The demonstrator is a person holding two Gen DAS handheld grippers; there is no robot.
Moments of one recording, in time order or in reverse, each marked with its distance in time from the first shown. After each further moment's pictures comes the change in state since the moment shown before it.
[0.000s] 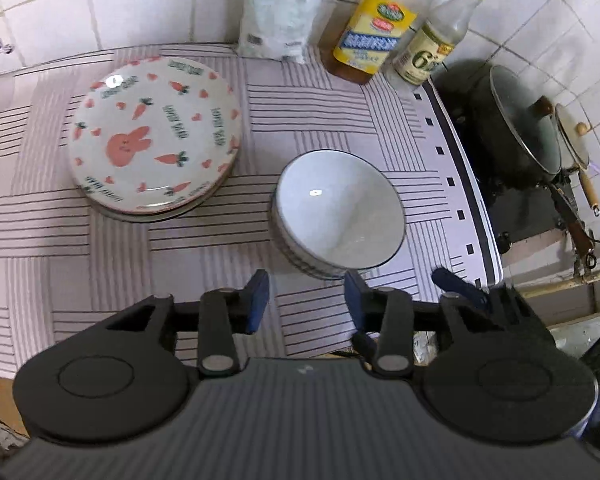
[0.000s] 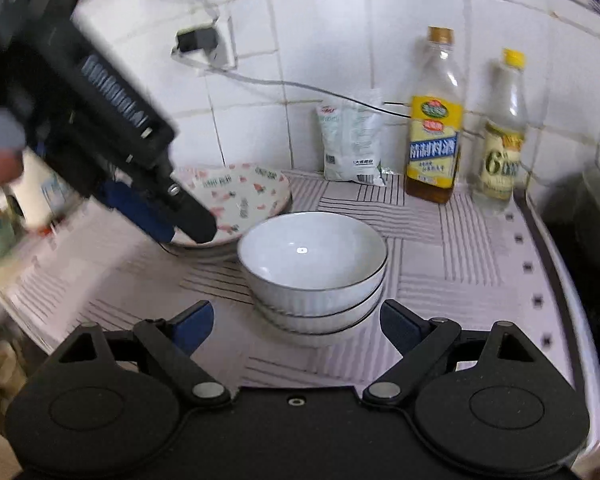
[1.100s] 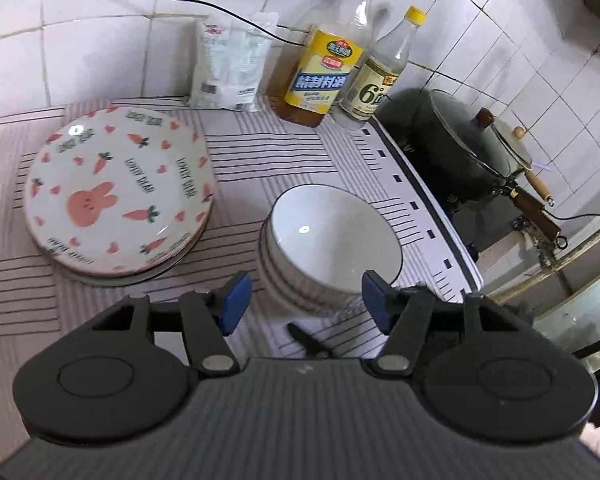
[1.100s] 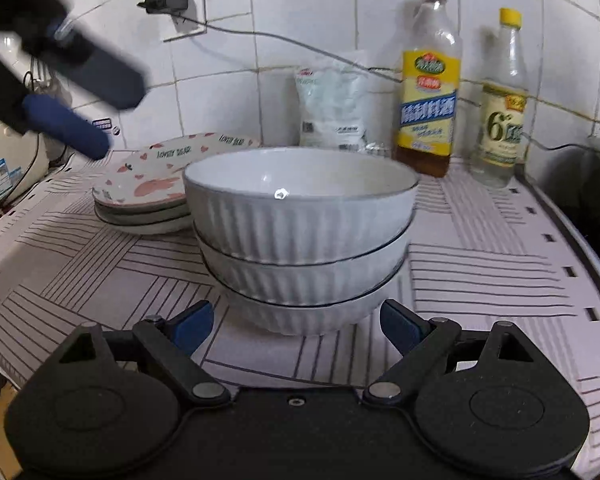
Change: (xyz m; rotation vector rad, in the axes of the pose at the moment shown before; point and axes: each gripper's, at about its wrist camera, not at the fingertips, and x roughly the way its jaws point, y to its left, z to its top) left arm 0.026 0.037 -0.010 0.172 -0.179 -0.204; right arm 0.097 0.003 -0.053 -0.042 -0.056 -0.122
